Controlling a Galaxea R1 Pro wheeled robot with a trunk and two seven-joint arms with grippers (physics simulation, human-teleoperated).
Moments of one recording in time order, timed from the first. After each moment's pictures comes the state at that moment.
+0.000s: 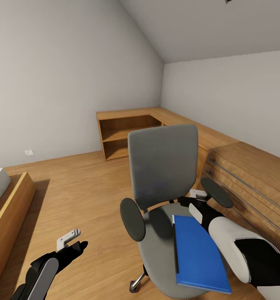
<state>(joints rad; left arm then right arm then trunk) -0.17 0.08 0.04 -1.40 0.73 0.68 0.43 -1.02 -0.02 0.07 -0.17 -0.24 0.14 -0.15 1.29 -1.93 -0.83</state>
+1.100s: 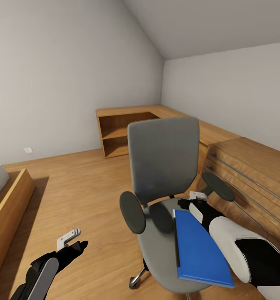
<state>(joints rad) -0.17 0.08 0.04 -1.41 0.73 0.68 0.43 -1.02 -0.02 0.07 -0.18 -0.25 0.25 -0.15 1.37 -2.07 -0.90</state>
